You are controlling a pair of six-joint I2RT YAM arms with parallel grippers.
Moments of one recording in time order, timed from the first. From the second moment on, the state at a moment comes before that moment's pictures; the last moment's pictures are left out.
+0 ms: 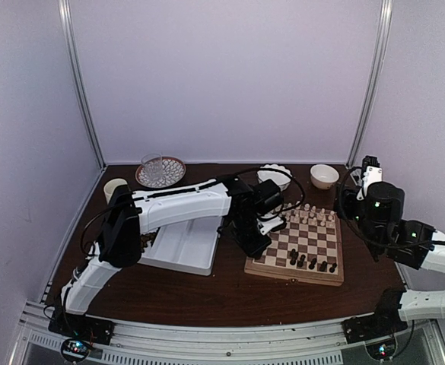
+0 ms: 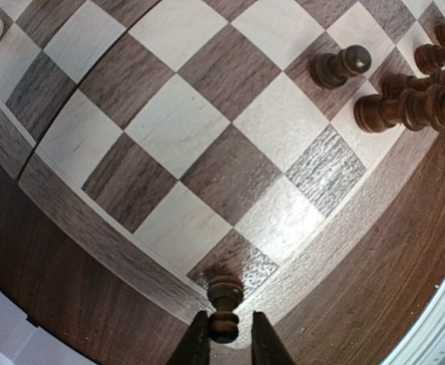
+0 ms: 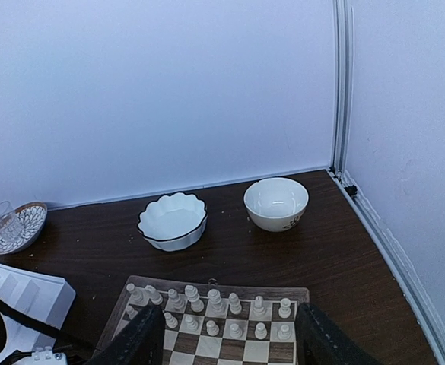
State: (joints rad) left arm -1.10 2.44 2.25 -1.10 0.11 -0.07; right arm 0.81 0.76 0.61 -0.10 0.85 0.35
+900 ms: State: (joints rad) left arm -1.01 1.70 1.50 -0.68 -0.11 -0.08; right arm 0.81 0.95 0.77 -0.21 0.58 0.26
